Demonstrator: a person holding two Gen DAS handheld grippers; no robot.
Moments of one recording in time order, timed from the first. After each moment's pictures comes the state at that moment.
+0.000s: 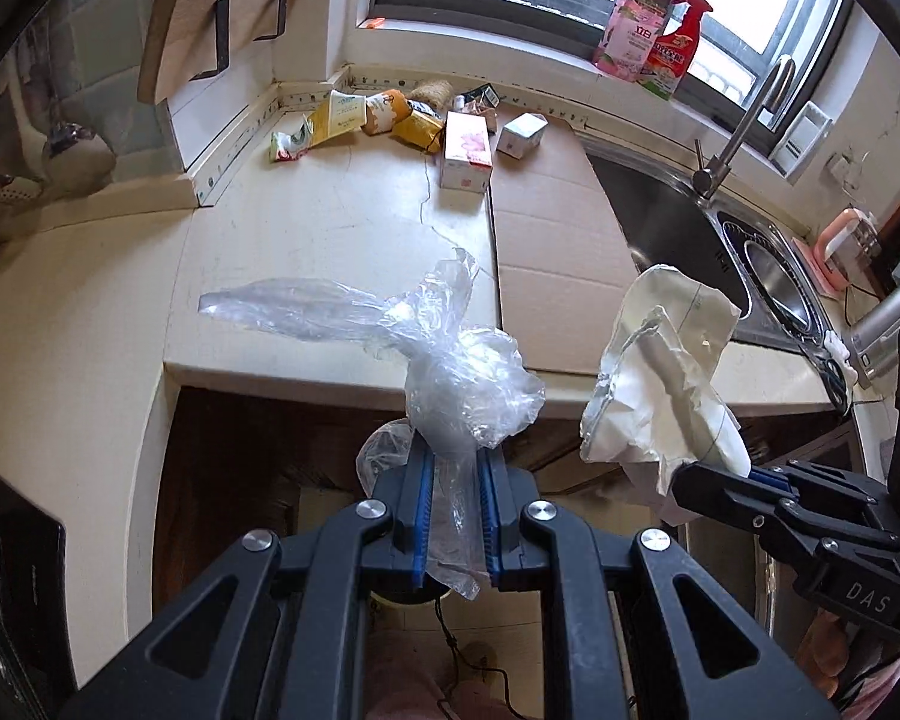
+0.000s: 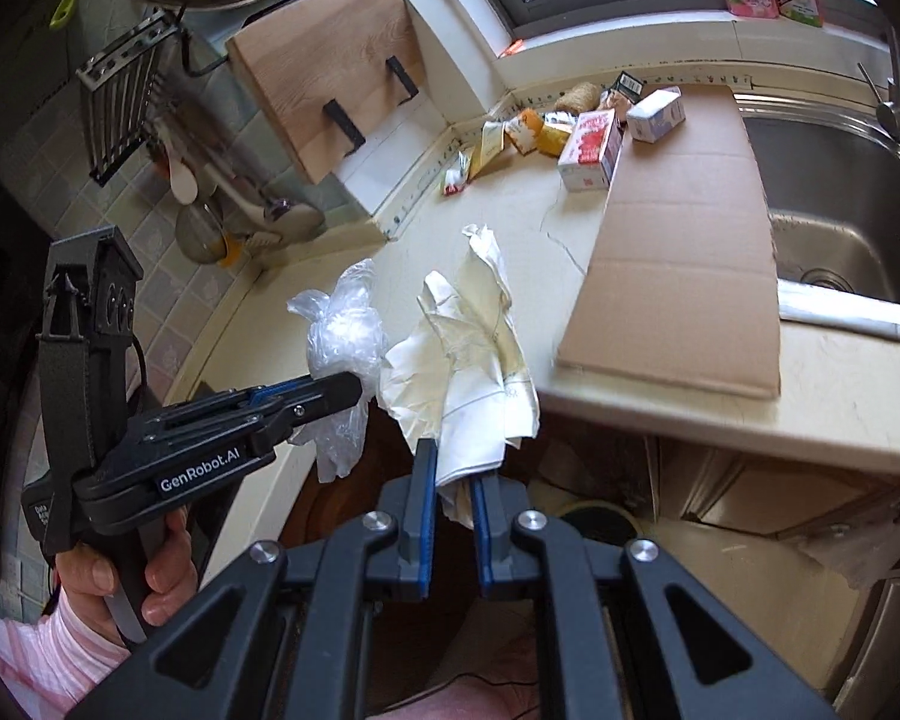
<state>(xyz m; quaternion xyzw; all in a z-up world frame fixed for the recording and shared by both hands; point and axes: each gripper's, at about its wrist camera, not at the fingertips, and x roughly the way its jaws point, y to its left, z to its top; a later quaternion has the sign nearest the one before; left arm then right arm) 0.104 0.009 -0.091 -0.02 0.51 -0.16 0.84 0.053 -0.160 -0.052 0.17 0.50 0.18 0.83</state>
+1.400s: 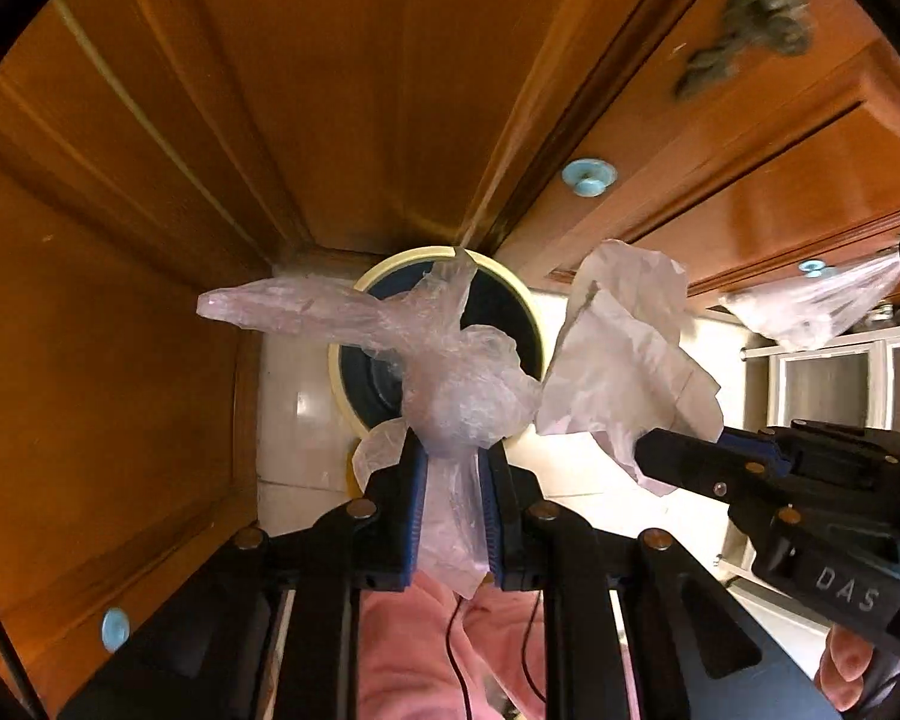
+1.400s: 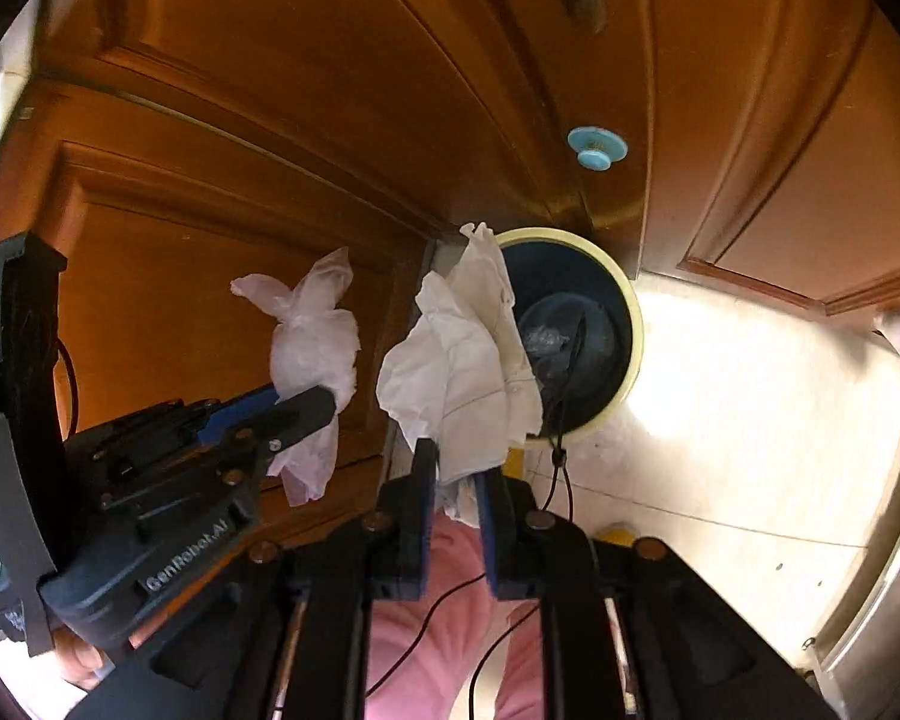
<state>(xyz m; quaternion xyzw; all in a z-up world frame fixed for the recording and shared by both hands) 0.044 0.011 -0.480 0.00 0.68 -0.13 0.72 0.004 -0.132 -0.425 0.17 0.71 0.11 0.68</state>
